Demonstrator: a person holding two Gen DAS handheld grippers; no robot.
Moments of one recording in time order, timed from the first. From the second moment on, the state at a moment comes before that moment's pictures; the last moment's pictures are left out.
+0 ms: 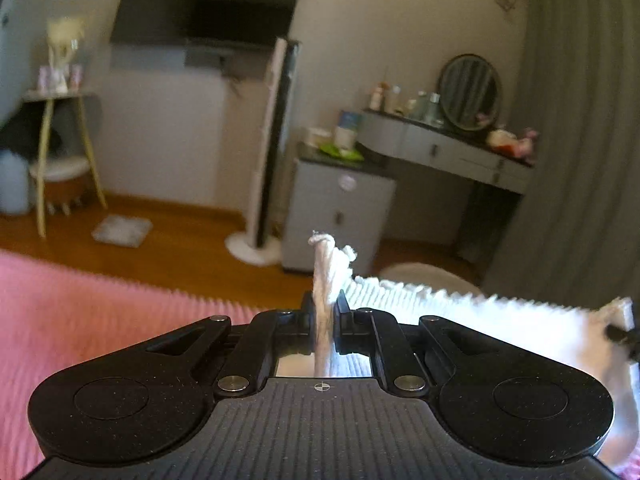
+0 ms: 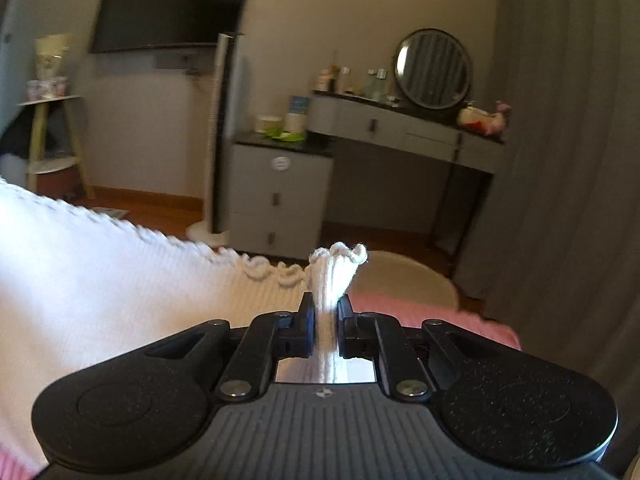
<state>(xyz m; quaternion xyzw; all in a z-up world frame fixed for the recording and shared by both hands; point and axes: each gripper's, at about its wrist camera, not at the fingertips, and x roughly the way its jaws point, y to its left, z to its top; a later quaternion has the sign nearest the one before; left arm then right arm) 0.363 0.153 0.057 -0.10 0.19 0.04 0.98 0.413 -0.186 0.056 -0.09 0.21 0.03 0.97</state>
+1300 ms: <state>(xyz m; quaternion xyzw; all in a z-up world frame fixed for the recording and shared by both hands) 0.319 0.119 -0.042 -0.12 0.36 0.05 0.92 0.321 -0.212 -0.058 0.17 0.25 -0.03 0.95</state>
